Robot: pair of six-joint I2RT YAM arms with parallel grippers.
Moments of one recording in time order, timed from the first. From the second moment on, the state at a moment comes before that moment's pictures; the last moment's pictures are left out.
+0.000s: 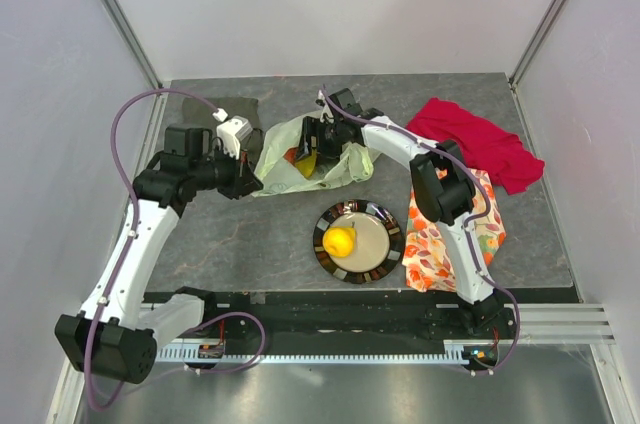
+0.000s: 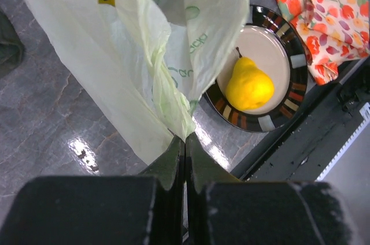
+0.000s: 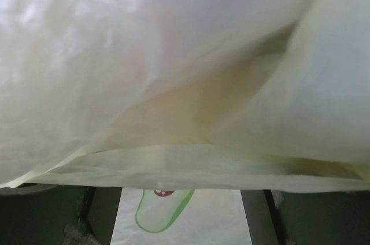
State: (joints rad) left arm -0.18 1.07 1.08 -0.77 0.57 0.08; right arm 0.56 2.33 1.91 -0.47 -0.45 0.57
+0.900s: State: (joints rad) left arm -0.17 1.08 1.08 -0.69 0.57 0.12; right arm 0.55 2.01 1.75 -0.49 -0.46 0.22
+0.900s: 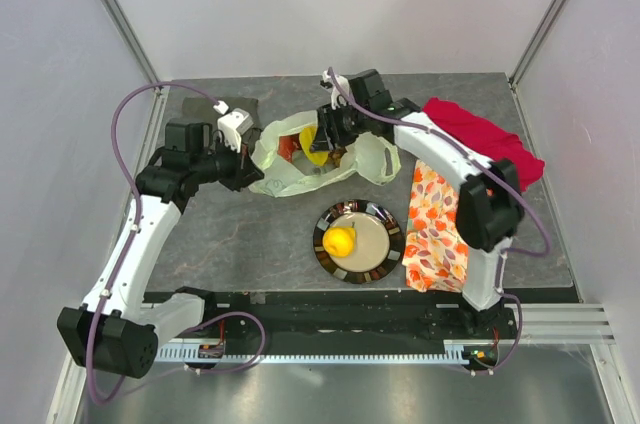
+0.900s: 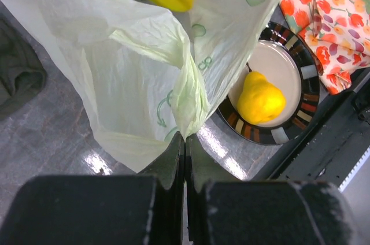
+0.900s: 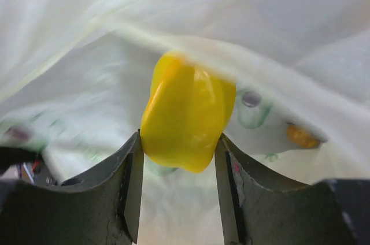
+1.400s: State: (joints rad) left arm -0.17 1.13 1.20 -0.60 0.58 0.11; right arm 0.59 1.48 1.50 -0.88 -0.65 -0.40
